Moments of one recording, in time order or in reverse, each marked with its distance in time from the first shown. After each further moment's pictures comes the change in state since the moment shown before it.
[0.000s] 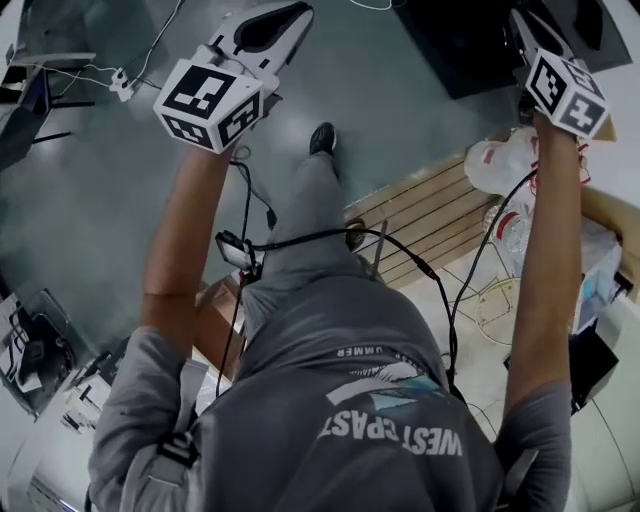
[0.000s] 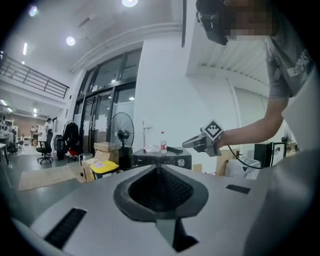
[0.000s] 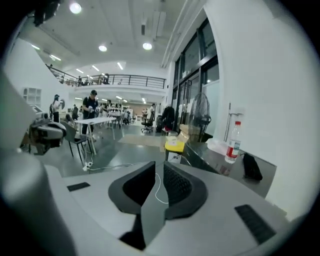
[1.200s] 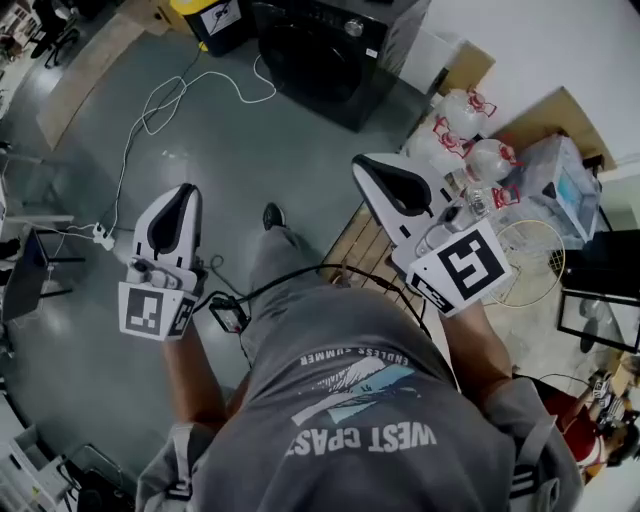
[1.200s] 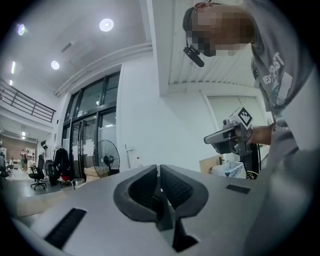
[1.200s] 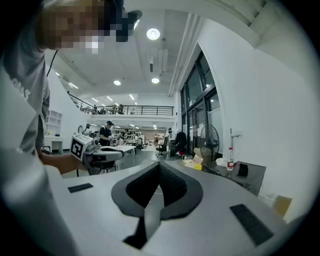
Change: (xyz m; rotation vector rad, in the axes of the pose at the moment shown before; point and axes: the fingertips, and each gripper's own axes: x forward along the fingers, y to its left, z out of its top) left arm -0.190 -0.200 0.105 0.168 -0.173 -0.091; right arm -0.403 0.210 0.021 0.029 -0.299 0.165
